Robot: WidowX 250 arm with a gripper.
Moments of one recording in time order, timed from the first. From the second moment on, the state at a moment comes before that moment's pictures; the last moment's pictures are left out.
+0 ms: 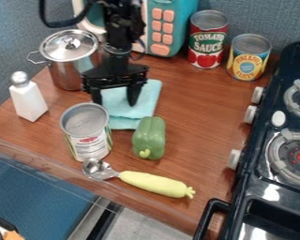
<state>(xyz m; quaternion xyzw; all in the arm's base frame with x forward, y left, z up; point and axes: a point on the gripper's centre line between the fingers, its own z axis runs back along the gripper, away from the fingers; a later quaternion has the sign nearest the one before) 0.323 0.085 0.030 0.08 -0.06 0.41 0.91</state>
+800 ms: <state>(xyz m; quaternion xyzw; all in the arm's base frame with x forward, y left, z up) 0.351 0.013 0.012 0.03 -0.03 0.39 0.92</state>
